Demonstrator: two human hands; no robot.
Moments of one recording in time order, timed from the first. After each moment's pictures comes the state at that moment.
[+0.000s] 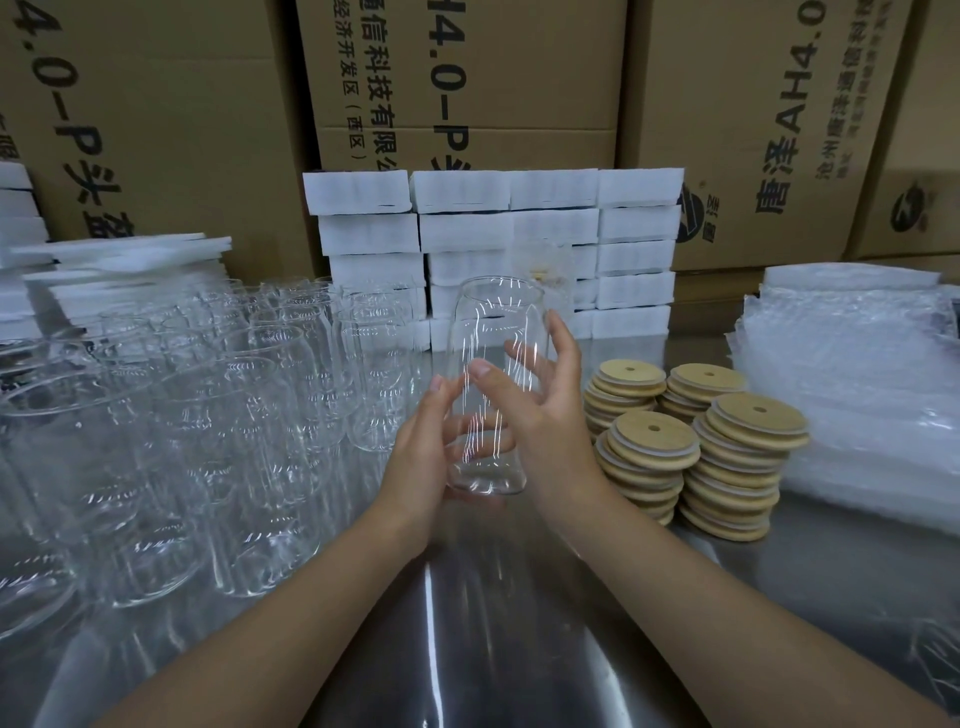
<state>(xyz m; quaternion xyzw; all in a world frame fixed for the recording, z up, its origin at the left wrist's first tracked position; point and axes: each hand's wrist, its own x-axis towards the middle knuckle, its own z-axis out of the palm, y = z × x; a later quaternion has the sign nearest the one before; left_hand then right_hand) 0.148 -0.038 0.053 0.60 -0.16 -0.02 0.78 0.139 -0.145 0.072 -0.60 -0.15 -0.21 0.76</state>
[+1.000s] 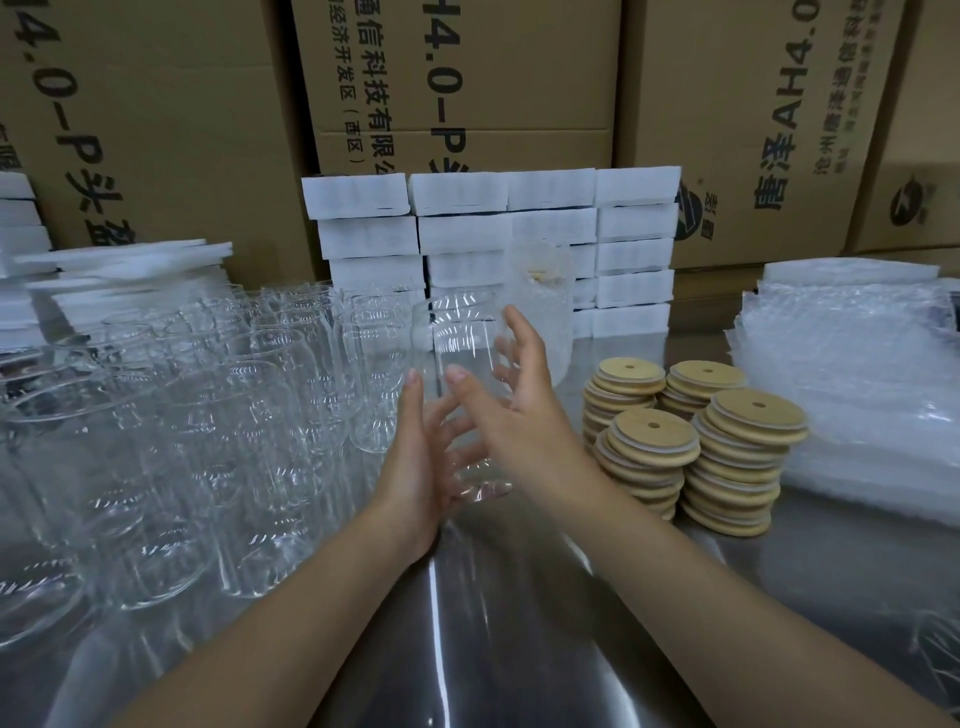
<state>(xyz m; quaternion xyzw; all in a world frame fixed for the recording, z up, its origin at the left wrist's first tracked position) 0.162 -0.035 0.045 0.53 -0.12 -0.10 0.83 0.127 -0.135 0.083 -0.73 -0.15 -0.19 0.64</state>
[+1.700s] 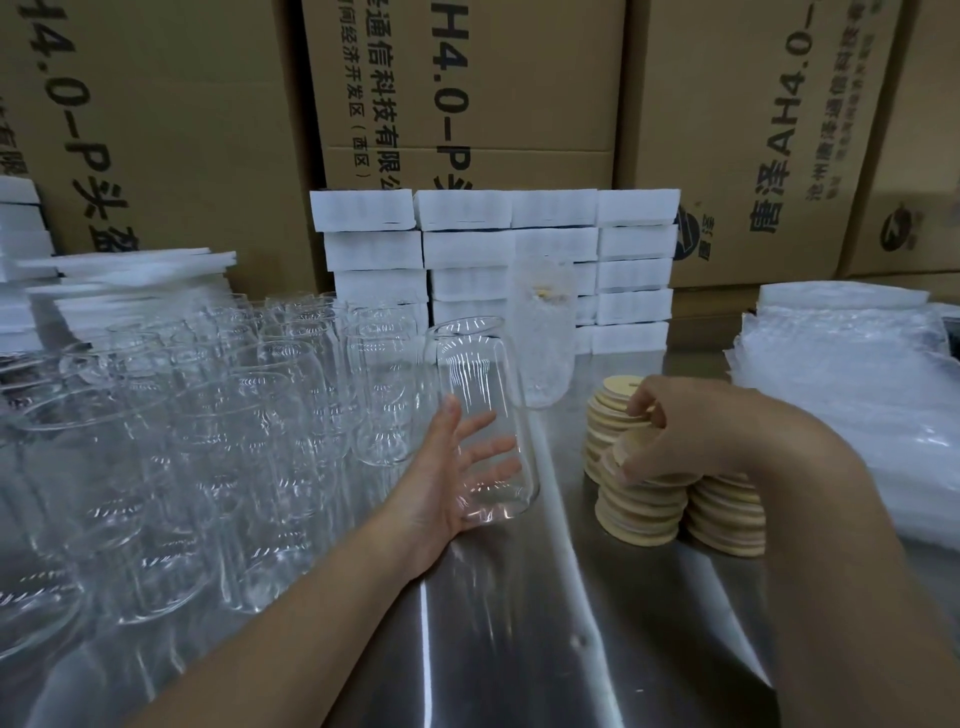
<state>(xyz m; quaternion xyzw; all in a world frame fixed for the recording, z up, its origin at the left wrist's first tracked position) 0.161 -0.031 0.043 0.56 -0.12 -0.14 0.81 0.097 -0.240 0.140 -0.99 0.06 -0.01 0.10</state>
